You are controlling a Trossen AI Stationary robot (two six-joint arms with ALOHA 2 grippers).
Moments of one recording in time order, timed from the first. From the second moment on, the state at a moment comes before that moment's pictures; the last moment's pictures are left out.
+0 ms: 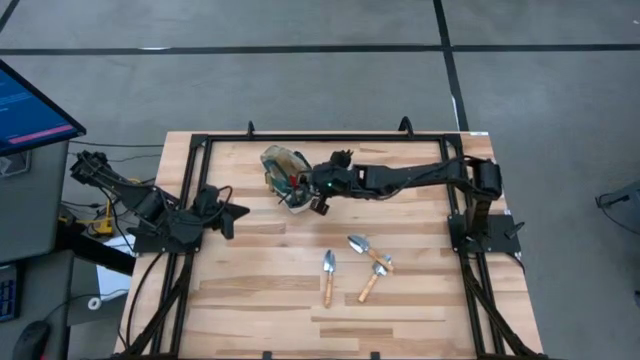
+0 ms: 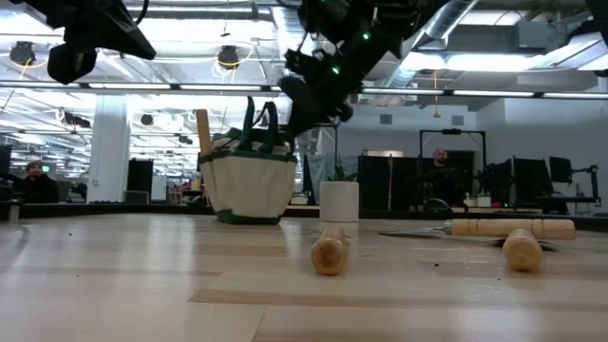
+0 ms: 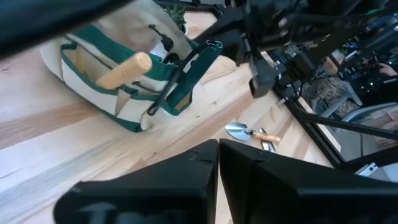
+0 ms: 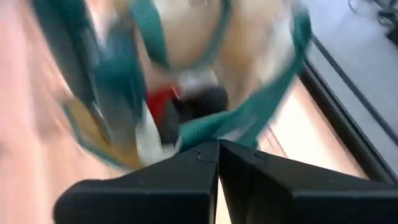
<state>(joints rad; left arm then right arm) -0.53 0.67 0.63 -0.61 -0.84 -1.23 -0.11 1.88 1.35 -0.23 0.34 0.07</state>
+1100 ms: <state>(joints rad) -0.53 0.67 0.63 -0.60 -0.77 -1.23 -0.07 1.72 1.42 -0.68 0.44 0.00</state>
